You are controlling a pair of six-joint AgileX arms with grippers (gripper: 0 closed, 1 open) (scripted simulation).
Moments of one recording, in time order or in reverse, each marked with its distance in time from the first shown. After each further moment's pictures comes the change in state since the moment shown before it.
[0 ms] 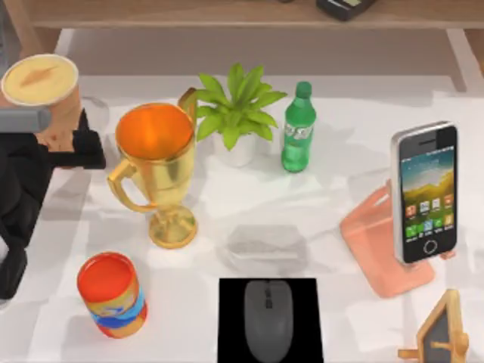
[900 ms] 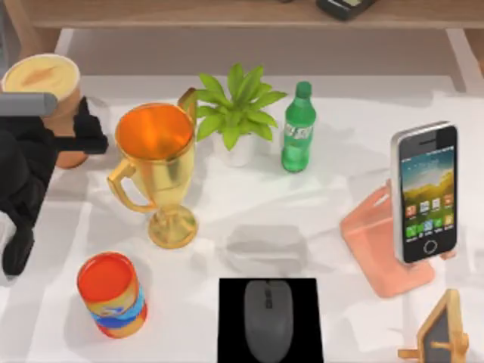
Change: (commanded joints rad) left arm 0.006 0.054 0.113 -0.059 0.006 0.000; right arm 0.000 0.000 0.000 0.000 0.000 0.000
